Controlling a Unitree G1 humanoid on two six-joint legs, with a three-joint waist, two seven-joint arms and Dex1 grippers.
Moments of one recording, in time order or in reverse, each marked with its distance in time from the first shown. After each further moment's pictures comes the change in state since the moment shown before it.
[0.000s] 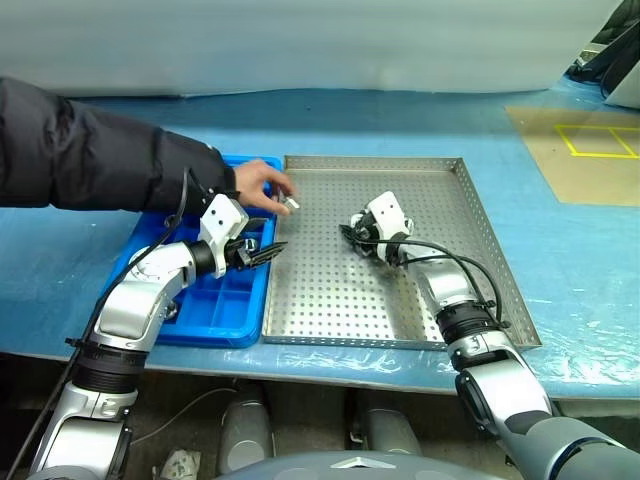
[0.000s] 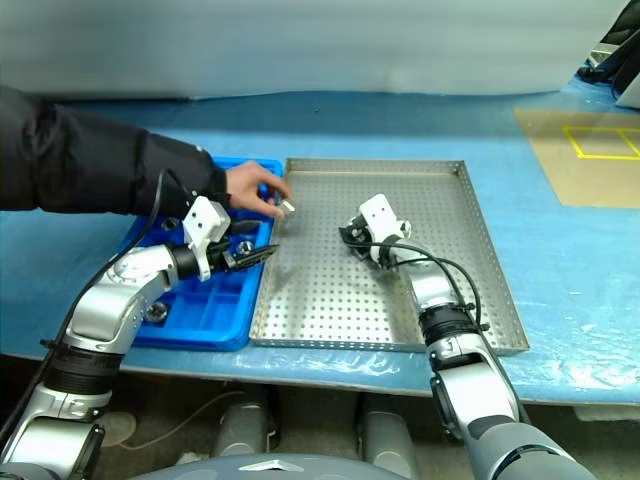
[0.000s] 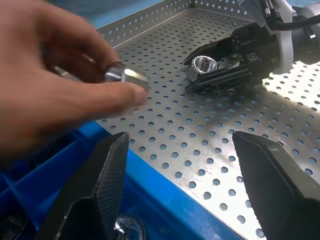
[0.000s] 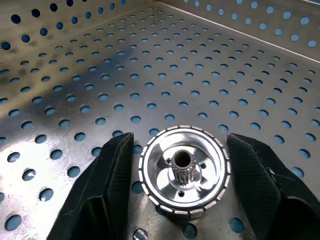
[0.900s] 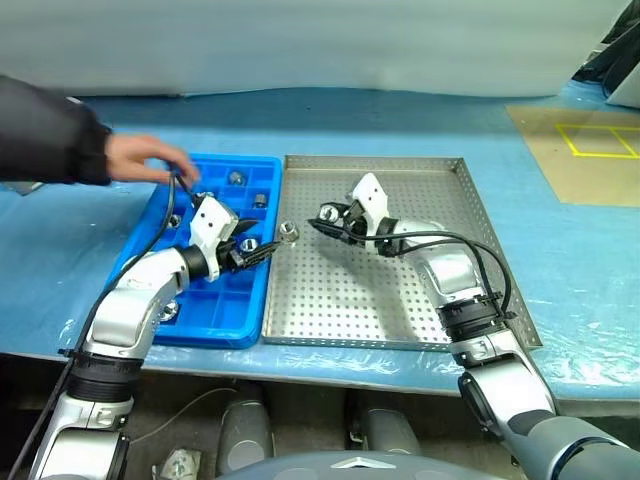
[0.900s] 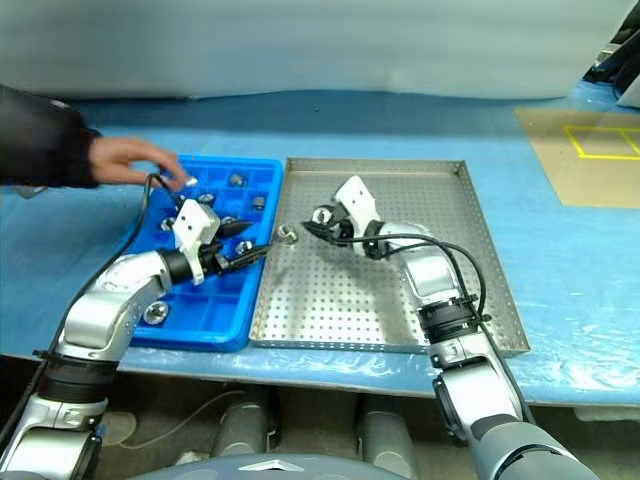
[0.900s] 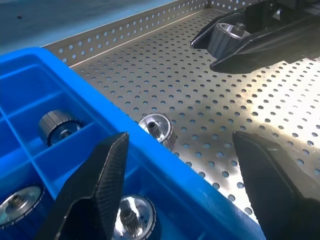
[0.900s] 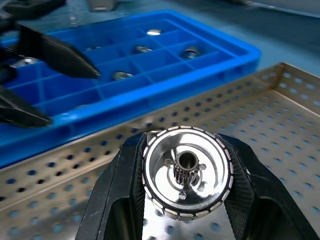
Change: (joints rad) left arm 0.061 0.001 0.053 -0.028 -0.035 0.014 0.026; right arm -0.013 -0.020 0.088 -0.363 0.150 0.235 0.335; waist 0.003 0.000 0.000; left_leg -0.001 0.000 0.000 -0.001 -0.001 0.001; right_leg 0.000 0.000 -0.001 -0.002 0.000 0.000
